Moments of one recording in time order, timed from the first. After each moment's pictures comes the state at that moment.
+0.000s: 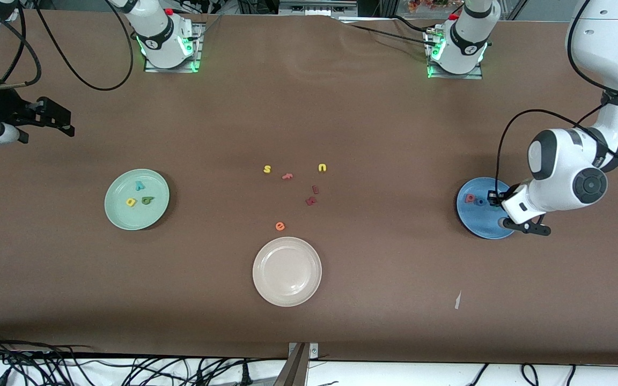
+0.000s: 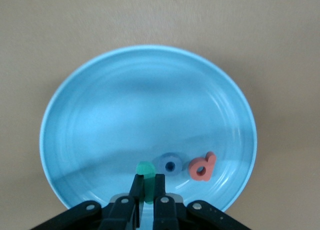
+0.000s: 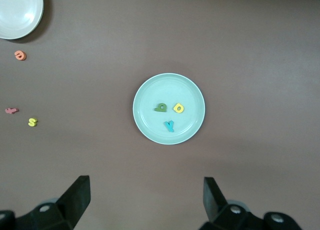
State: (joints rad) left arm 0.12 0.47 -0.05 -1.95 0.04 2.22 0.23; right arm 0.07 -0.02 -0.05 -1.69 0.02 1.67 -0.15
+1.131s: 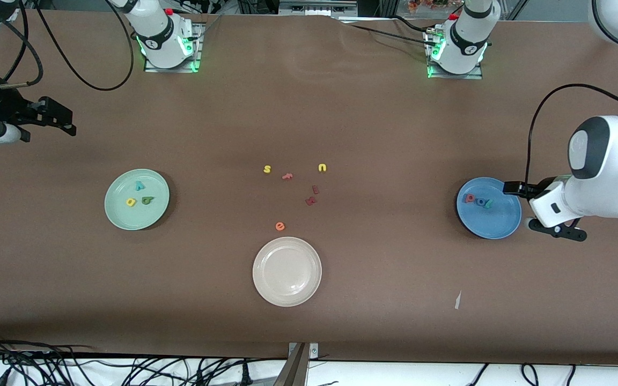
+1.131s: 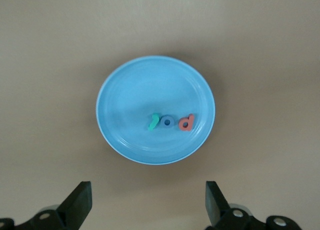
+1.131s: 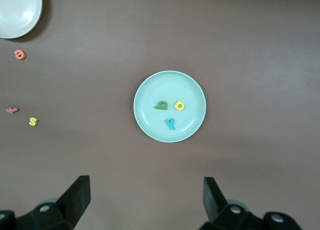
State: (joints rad) left arm 0.09 0.42 -0.07 -1.56 0.07 1.71 0.22; right arm 0.07 -0.02 -0.05 -1.69 0.02 1.66 -0.14
